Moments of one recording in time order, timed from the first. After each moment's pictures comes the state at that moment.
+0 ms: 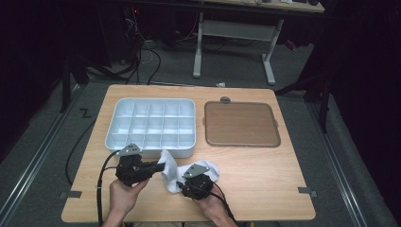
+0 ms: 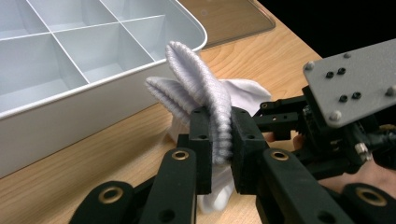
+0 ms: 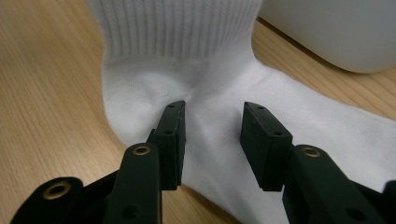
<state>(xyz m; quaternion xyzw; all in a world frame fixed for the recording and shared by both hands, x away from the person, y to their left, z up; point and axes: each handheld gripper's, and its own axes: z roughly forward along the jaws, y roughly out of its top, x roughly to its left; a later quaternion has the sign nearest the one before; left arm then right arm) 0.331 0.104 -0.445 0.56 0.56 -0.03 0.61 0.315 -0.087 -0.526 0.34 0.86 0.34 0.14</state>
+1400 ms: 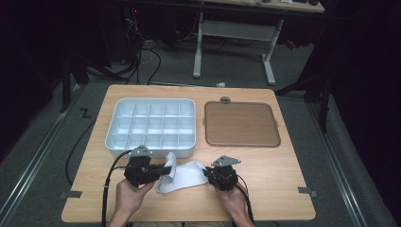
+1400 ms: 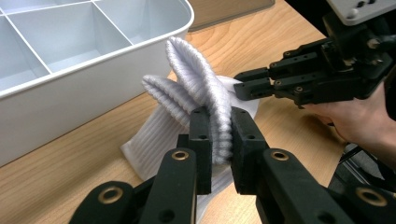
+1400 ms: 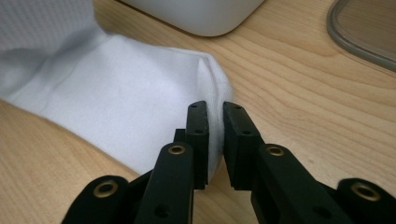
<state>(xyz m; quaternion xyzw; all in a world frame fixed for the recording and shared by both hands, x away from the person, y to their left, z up) 0.331 0.083 -0.455 0.59 0.55 -0.03 0.58 0.328 -0.164 -0.519 0.43 0.81 0.36 0.15</state>
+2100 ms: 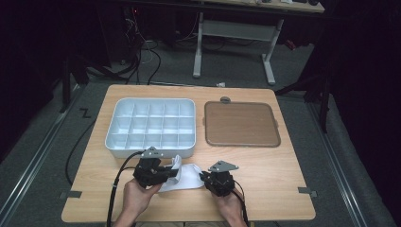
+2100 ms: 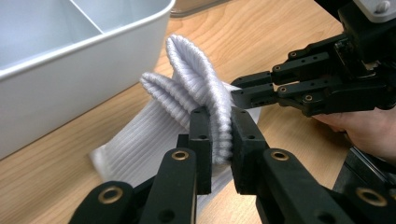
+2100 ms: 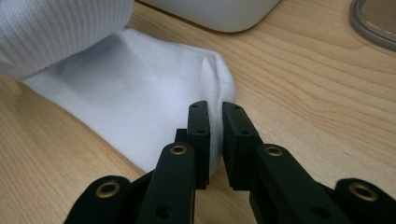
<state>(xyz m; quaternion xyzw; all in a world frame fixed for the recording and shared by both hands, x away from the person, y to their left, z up) 0.330 0.057 -0.464 0.62 0.54 -0.03 0.56 0.315 -0.155 -0.523 0.43 0.81 0.37 0.15</state>
